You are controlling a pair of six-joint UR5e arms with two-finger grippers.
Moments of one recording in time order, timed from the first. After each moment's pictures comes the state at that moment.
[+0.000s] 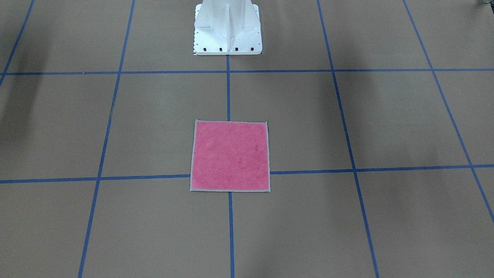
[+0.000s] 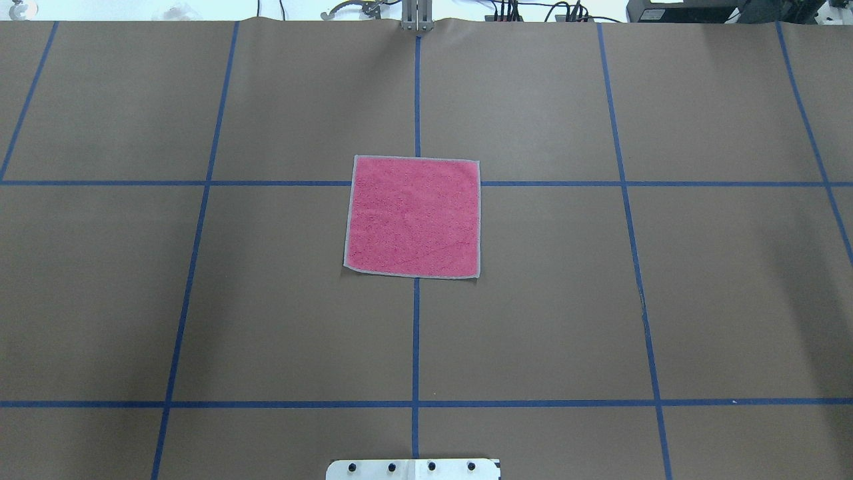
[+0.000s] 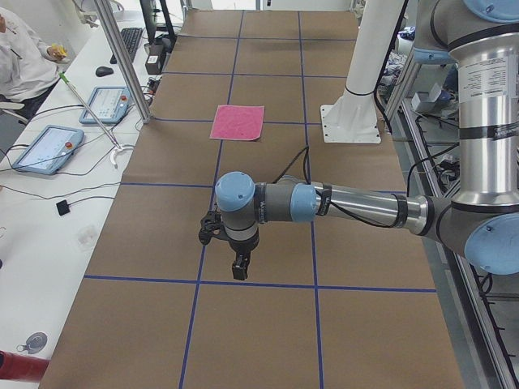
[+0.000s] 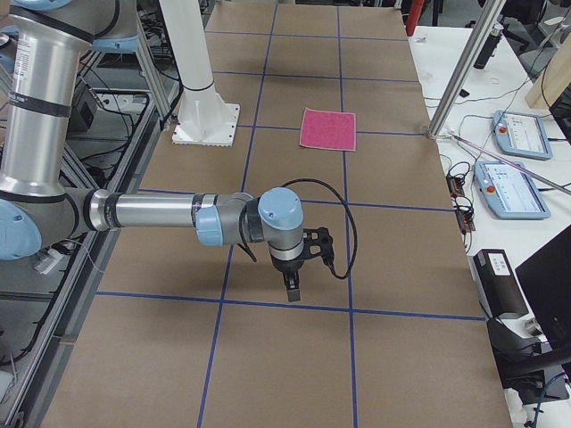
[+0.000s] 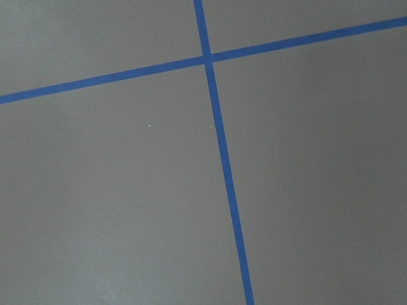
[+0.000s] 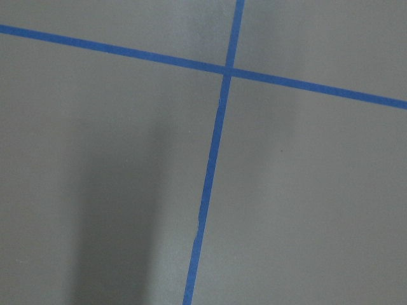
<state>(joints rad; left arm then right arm) -1.54 -1.44 -1.84 -1.42 -2.31 0.17 1.55 -1.82 1.86 -1.44 2.31 -0.07</state>
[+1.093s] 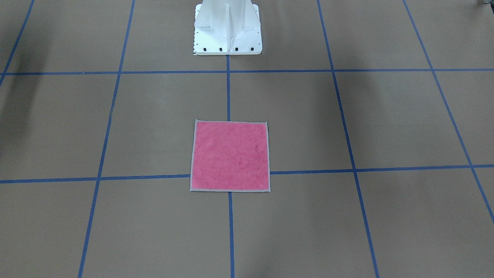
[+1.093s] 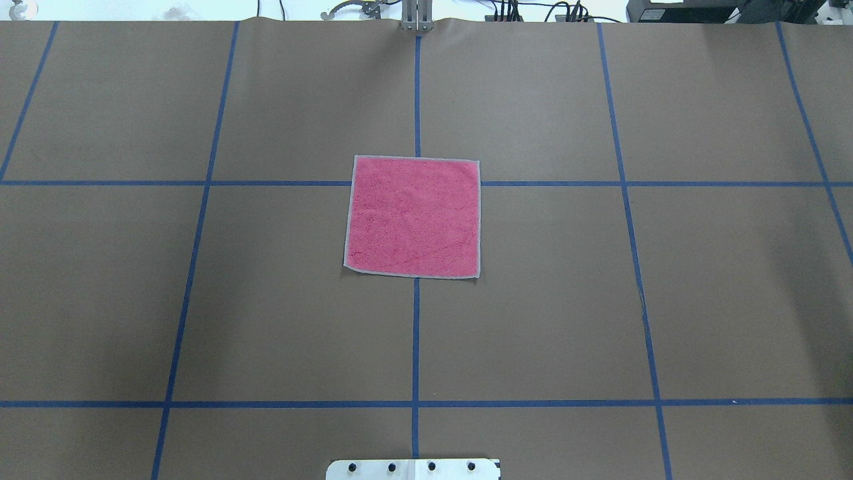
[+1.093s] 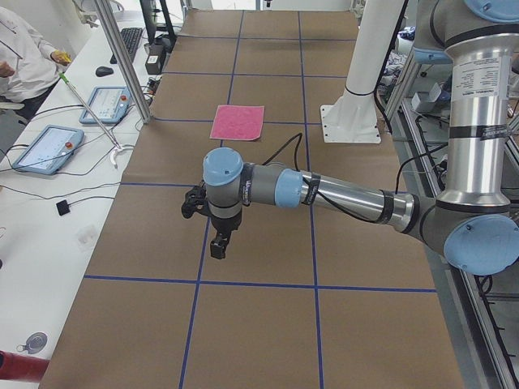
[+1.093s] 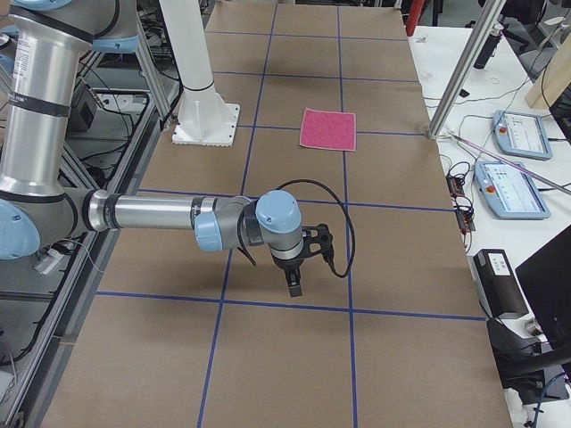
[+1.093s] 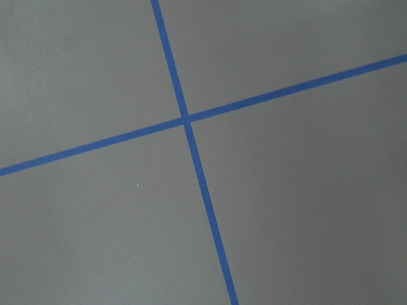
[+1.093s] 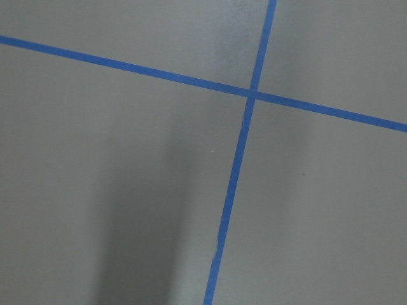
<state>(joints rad) -1.54 -1.53 -1.84 -1.48 -2.33 0.17 1.55 -1.83 1.84 -1.38 2.39 -0.01</state>
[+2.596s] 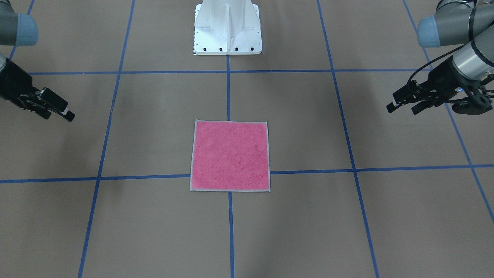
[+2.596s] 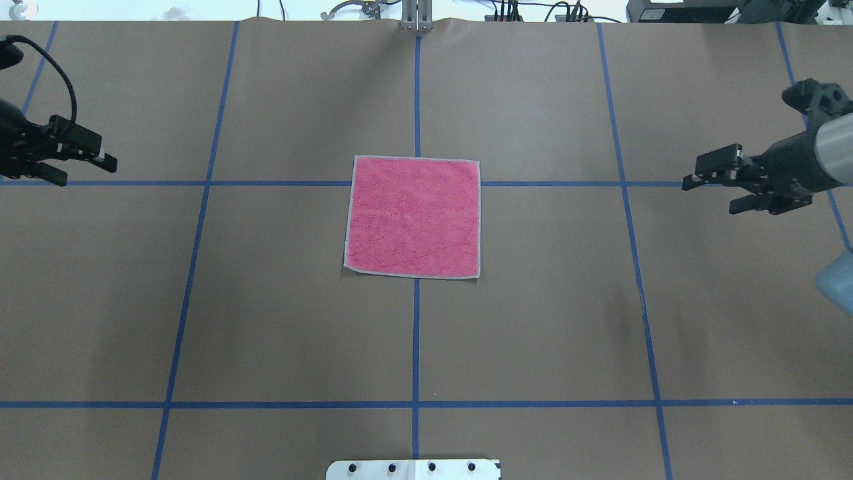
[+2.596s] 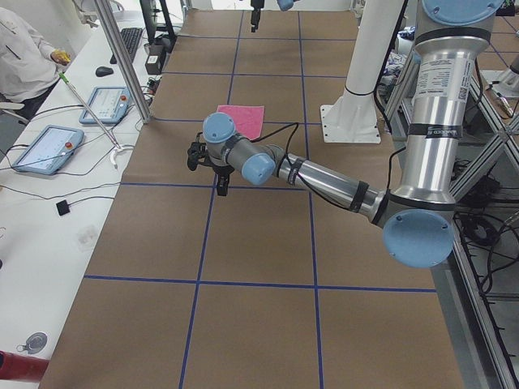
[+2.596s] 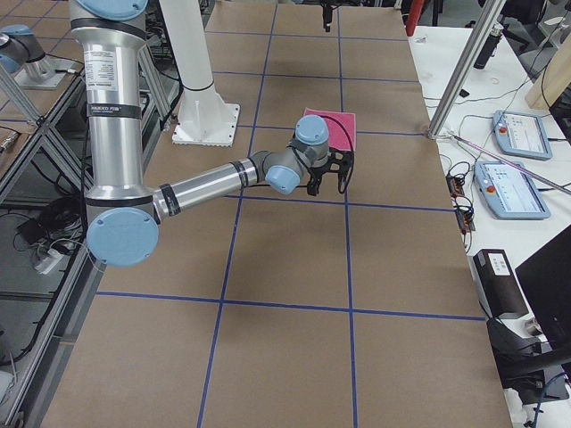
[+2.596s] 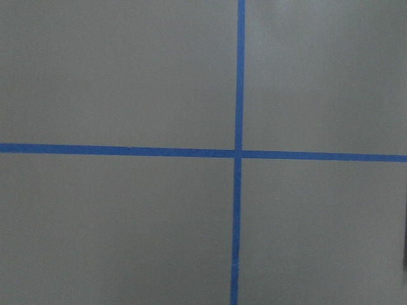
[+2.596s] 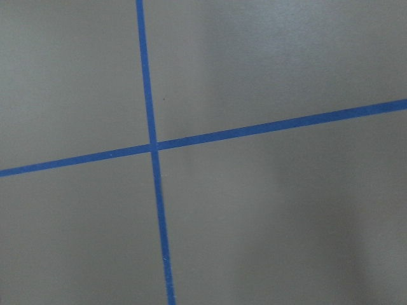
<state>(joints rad) -1.12 -1.72 -1.83 -1.94 -2.46 -0.99 0.99 -1.53 1.89 -1.00 2.25 1.38</state>
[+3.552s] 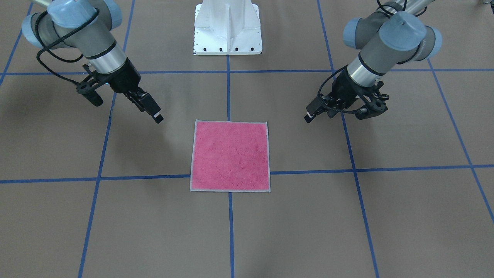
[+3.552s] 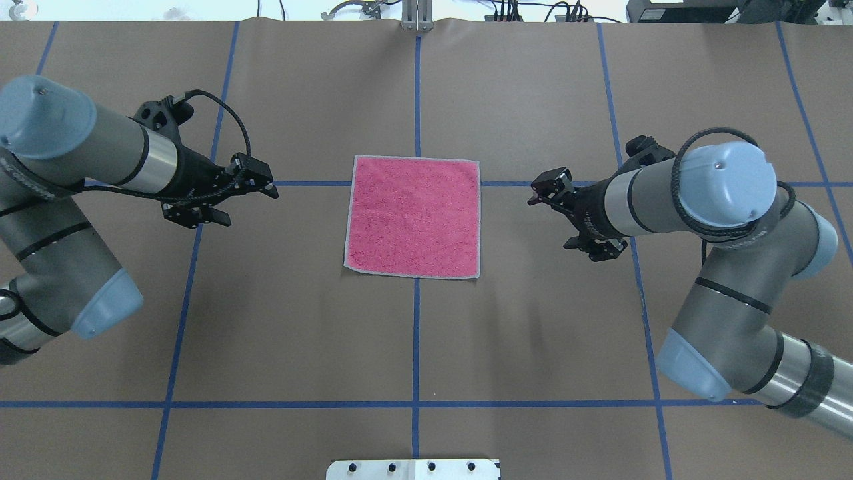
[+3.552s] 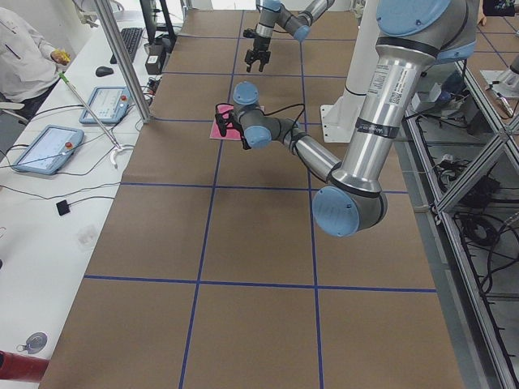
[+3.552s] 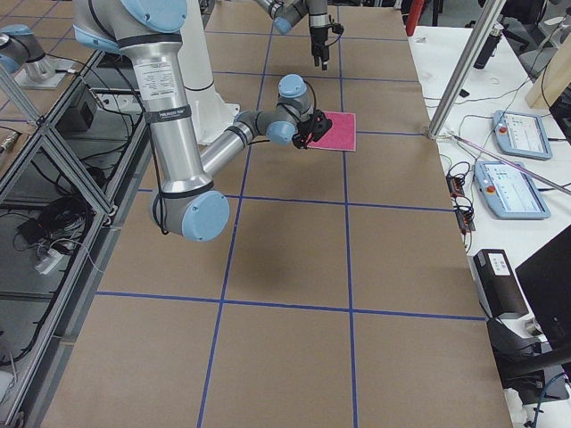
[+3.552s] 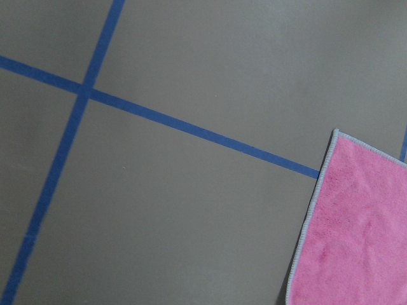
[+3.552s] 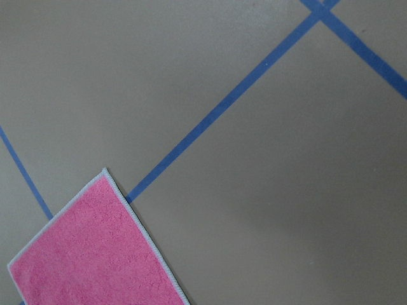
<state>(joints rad) -0.76 -1.91 -1.76 -2.13 -2.11 -1.60 0.62 -1.26 1.91 -1.17 1.83 2.03</state>
